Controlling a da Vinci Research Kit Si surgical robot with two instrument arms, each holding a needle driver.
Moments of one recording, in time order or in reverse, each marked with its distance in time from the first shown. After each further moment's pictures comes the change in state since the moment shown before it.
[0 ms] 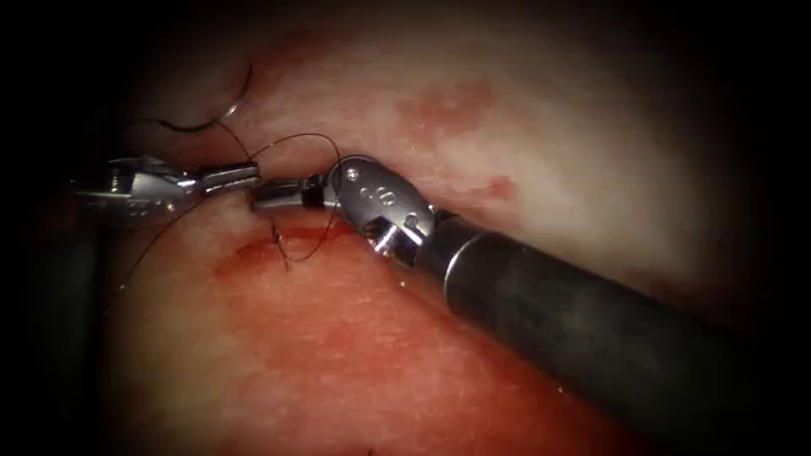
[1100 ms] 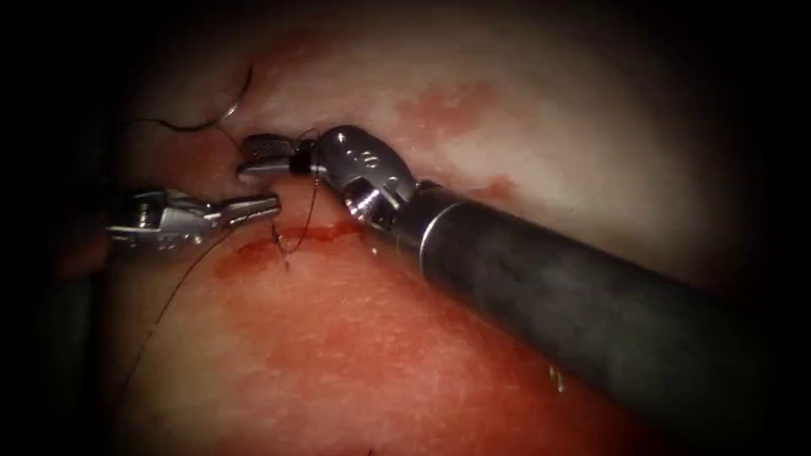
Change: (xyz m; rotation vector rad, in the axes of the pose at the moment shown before) right arm 0.001 0.002 0.003 -0.138 -0.006 0.189; left arm 0.001 0.003 0.001 -0.032 -0.019 -0.005
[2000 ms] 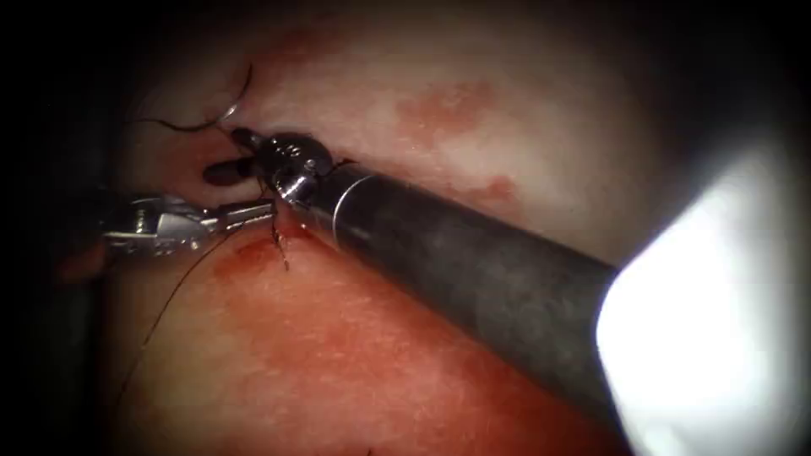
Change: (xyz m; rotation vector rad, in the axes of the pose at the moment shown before) right arm -0.006 0.002 0.007 -0.321 -0.307 0.008; left arm 0.000 0.000 -0.001 -0.007 -0.002 -0.014
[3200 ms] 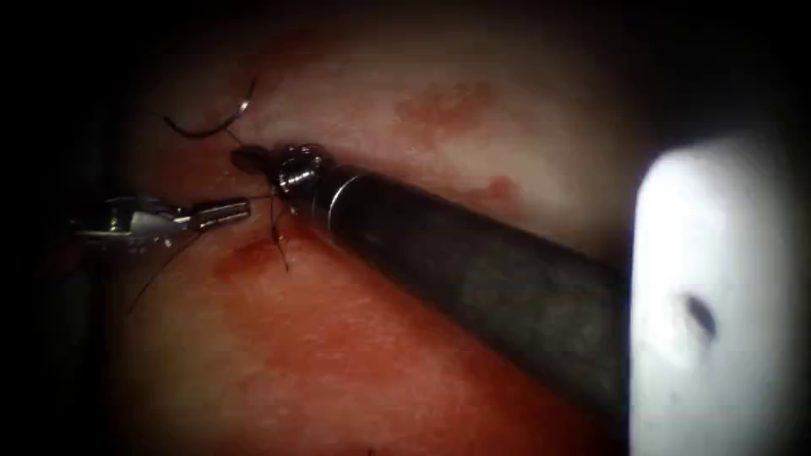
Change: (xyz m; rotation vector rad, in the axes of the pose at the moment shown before) right arm -0.004 0.001 0.000 0.035 -0.082 0.459; left arm -0.002 -0.001 -0.003 -0.008 -0.019 -0.018
